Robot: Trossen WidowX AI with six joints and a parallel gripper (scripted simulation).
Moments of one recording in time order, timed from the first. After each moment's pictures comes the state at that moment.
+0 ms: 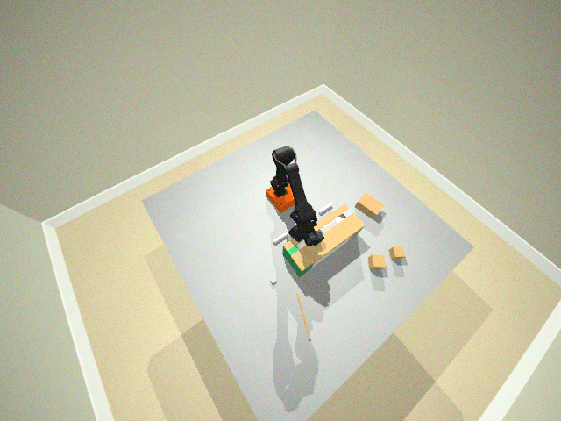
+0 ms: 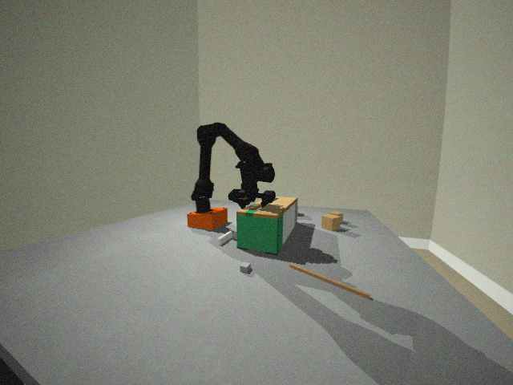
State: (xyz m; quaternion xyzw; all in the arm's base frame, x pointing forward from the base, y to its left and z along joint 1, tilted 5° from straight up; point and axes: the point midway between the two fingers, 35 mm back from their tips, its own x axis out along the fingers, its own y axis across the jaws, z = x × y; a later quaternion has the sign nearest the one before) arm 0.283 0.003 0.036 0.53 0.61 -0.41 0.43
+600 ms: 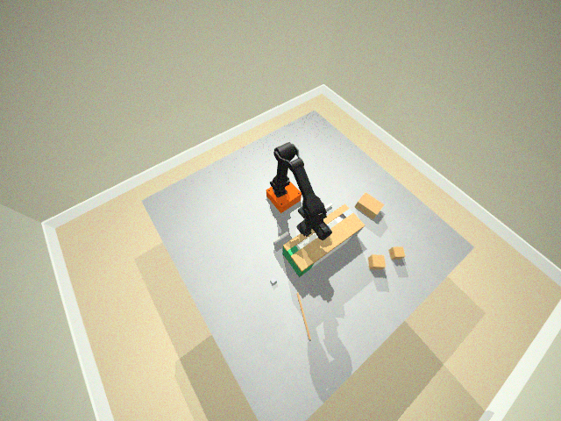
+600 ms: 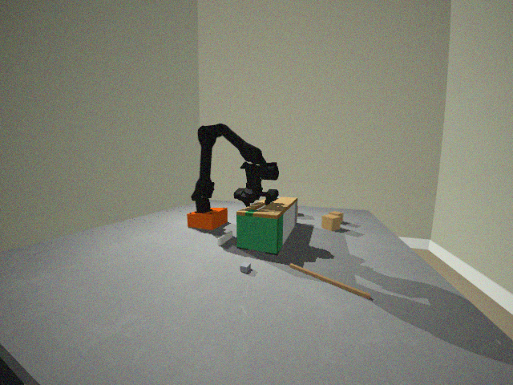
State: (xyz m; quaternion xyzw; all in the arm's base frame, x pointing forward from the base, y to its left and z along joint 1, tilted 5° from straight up) arm 0.279 0.049 0.035 0.53 0.61 -0.41 0.43
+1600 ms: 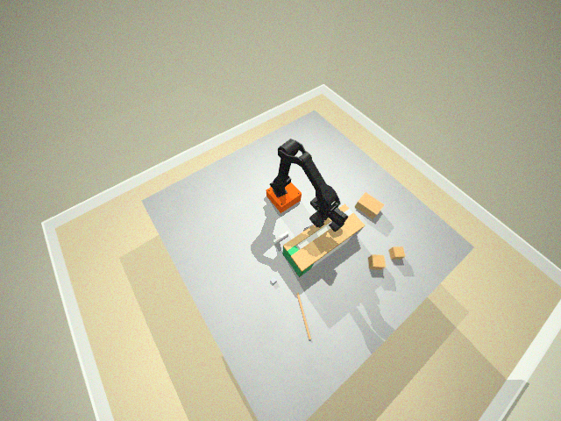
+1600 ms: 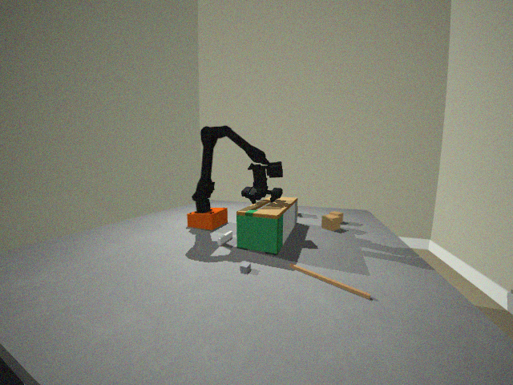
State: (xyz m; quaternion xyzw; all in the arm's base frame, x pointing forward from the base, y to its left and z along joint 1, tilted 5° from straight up) arm 0.270 0.125 0.033 0.53 0.61 -0.41 0.42
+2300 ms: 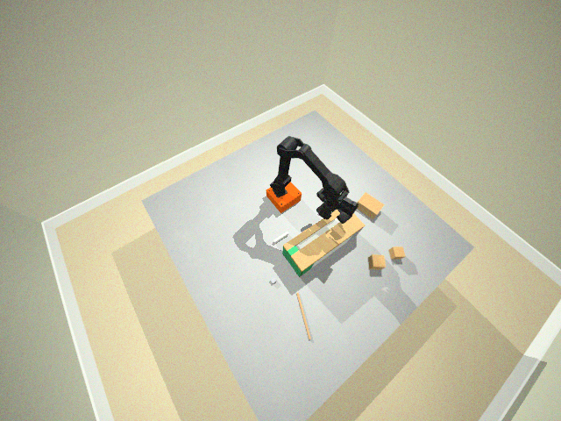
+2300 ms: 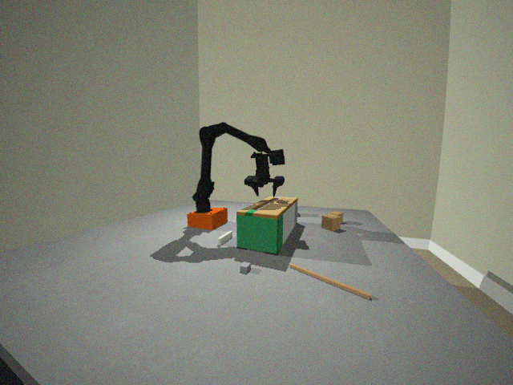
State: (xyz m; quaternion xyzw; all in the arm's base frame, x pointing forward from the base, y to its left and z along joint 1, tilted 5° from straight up) arm 0.270 0.156 0.085 0.53 0.61 -0.41 0.42
